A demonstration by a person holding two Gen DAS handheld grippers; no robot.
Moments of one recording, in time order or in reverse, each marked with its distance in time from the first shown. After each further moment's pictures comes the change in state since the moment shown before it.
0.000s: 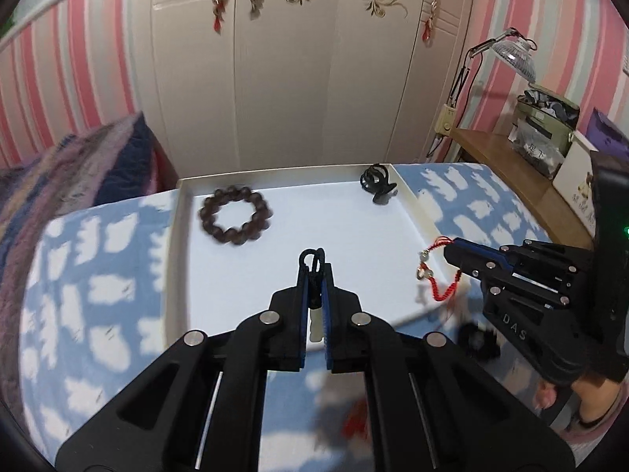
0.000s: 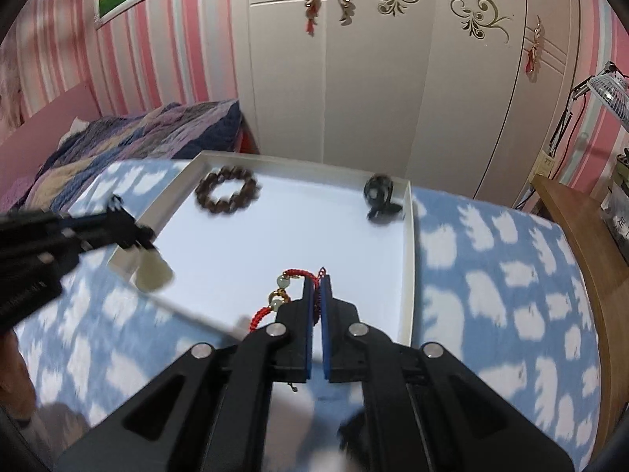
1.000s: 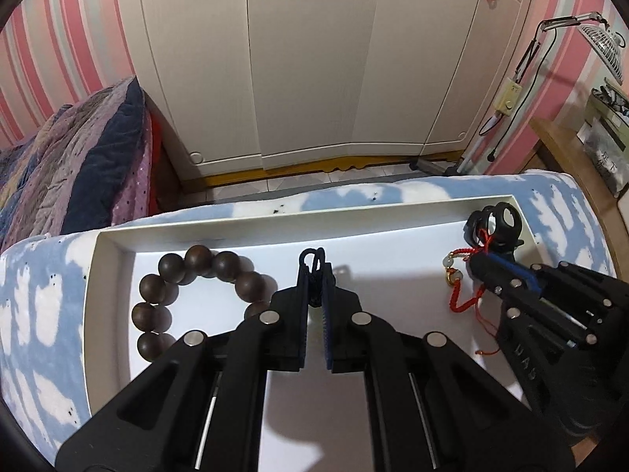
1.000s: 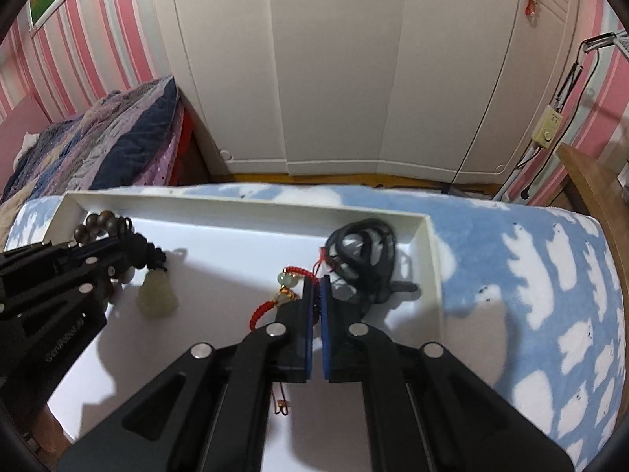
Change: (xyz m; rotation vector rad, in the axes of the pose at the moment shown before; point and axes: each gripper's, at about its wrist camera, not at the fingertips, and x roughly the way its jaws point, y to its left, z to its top) left arm 0.203 0.030 0.079 -0.061 0.166 0.120; right arm 0.173 -0.041 0.066 0.117 0.195 -0.079
